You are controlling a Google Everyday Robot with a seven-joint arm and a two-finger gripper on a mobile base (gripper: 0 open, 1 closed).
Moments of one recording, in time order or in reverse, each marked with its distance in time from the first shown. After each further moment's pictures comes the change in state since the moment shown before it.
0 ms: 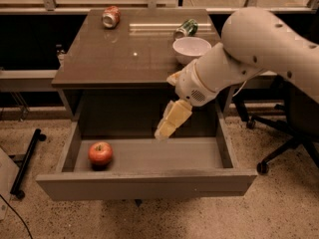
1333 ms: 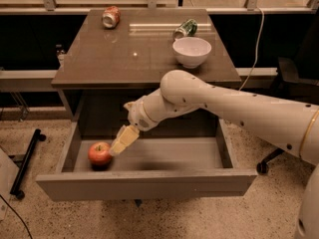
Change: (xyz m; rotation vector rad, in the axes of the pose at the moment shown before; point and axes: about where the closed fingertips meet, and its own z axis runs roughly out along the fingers) arm -0.027 -0.005 0.201 -0.112 -0.177 0.017
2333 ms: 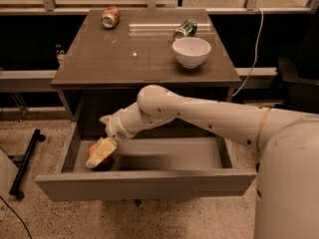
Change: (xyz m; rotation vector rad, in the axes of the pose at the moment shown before) arm -0.017 0.028 0.086 -0.143 -0.087 -0.006
